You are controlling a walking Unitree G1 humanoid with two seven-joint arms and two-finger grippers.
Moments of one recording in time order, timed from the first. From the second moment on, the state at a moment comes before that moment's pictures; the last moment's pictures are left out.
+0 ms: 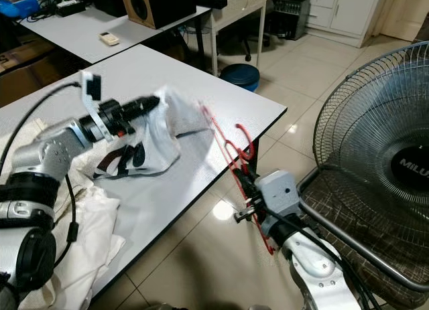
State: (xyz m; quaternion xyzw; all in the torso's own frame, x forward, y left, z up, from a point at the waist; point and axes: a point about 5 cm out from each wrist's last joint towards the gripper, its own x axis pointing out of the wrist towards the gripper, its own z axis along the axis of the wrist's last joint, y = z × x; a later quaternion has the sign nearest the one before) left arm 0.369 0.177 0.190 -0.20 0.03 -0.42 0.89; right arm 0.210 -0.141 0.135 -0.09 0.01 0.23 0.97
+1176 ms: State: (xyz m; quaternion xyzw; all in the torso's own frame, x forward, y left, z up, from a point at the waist) left arm 0.378 0.200 0.223 -0.11 0.00 -0.40 0.91; right arm 0.211 -0.139 0.129 -0.10 0.01 0.28 0.96
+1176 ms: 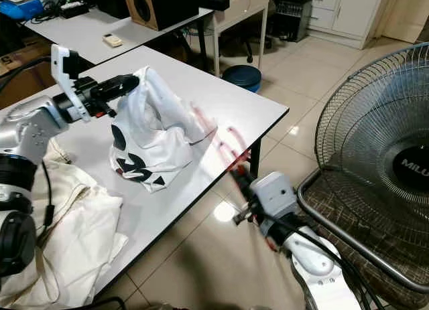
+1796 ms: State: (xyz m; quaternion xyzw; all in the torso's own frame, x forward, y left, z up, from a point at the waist) left arm 0.389 0.164 0.228 -0.05 0.00 -0.39 0.92; right arm 0.212 -0.122 0.142 -0.08 0.00 0.39 0.92
